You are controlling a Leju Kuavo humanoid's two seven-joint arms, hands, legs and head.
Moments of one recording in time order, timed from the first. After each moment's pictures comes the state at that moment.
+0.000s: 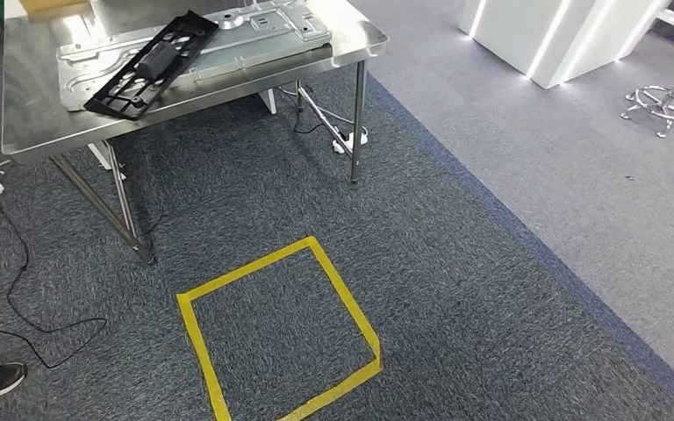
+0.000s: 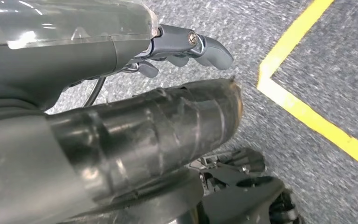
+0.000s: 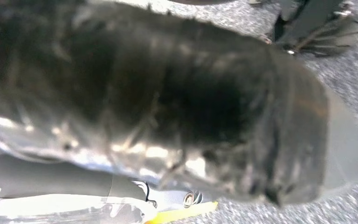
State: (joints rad) left arm -0.07 -0.22 0.98 -0.21 -1.22 0.27 -0.21; right arm -0.04 0.18 -1.02 -0.24 0.88 -0.24 -0.17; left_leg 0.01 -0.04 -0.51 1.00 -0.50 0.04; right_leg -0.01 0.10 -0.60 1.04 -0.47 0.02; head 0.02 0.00
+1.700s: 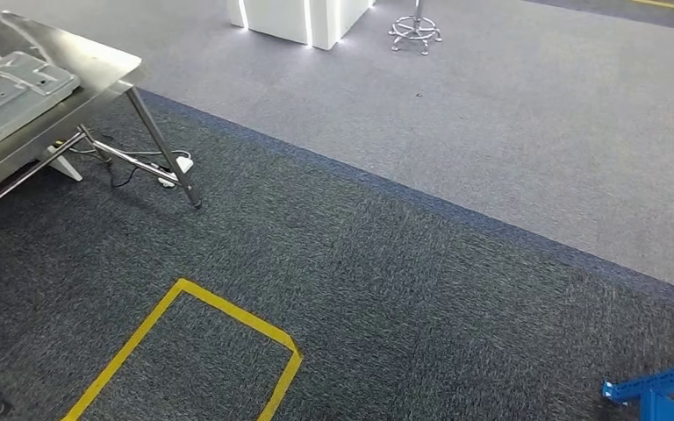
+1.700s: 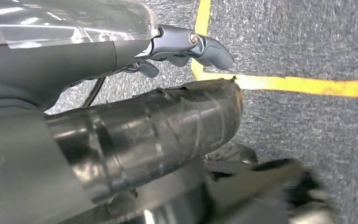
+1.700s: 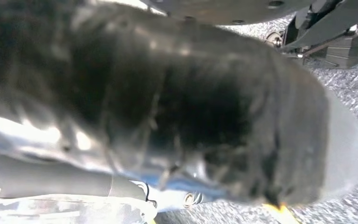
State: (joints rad) left arm -0.06 -0.21 1.01 -0.21 -1.21 0.27 -0.21; right arm -0.04 0.21 -0.99 -0.24 0.96 -0.22 -0.13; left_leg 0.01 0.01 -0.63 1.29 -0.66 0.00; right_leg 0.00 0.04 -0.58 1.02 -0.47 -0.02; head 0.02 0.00
